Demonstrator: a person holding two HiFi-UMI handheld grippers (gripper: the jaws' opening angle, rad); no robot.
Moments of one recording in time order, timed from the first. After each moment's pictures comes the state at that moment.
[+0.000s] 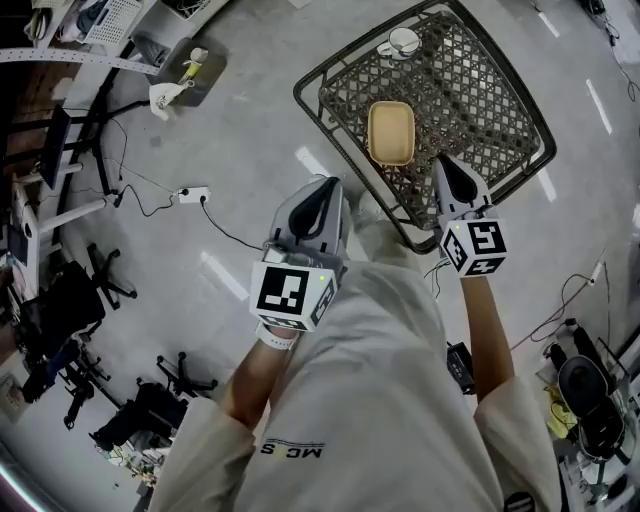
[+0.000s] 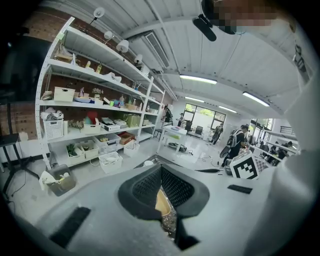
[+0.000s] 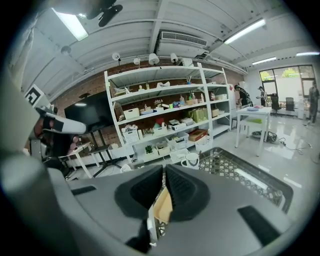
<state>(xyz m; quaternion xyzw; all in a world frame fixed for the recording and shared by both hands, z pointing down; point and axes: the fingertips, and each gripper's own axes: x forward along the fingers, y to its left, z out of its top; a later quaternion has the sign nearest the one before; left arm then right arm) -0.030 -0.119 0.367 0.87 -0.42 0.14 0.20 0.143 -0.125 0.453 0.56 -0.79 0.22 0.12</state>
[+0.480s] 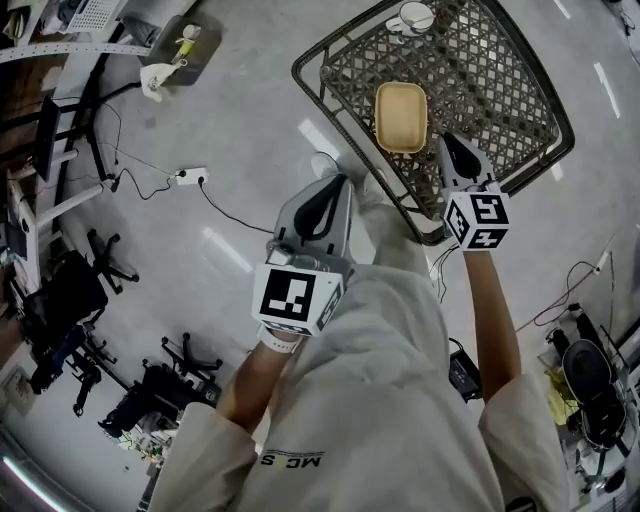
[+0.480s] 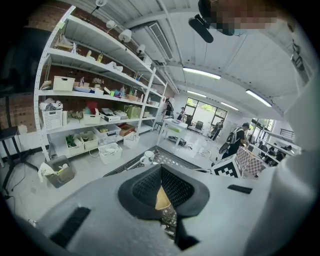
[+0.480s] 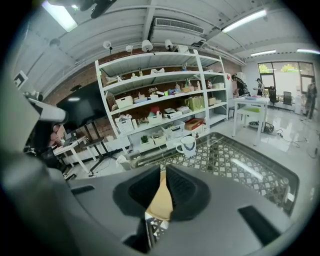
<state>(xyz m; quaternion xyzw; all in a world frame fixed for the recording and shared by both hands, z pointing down) -0.029 -0.123 0.404 0.87 -0.41 0.17 0.23 0.145 -0.151 0.531 0.56 -0.77 0.26 0.16</state>
